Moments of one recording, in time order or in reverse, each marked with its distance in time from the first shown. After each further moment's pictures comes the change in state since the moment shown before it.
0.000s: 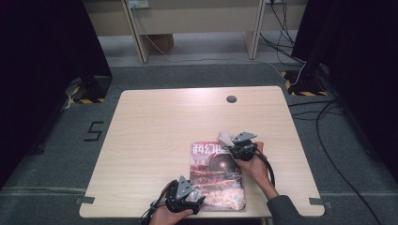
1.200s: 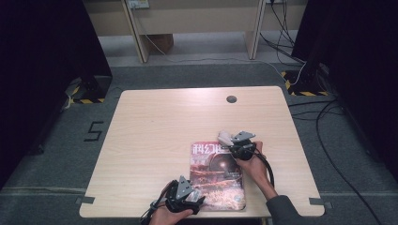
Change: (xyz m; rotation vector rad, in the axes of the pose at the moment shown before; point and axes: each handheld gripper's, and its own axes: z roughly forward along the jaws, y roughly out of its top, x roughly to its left) left arm 0.000 0.000 0.000 0.000 0.000 0.001; right arm 0.001 0.002 0.002 -0.004 -0.016 -0.016
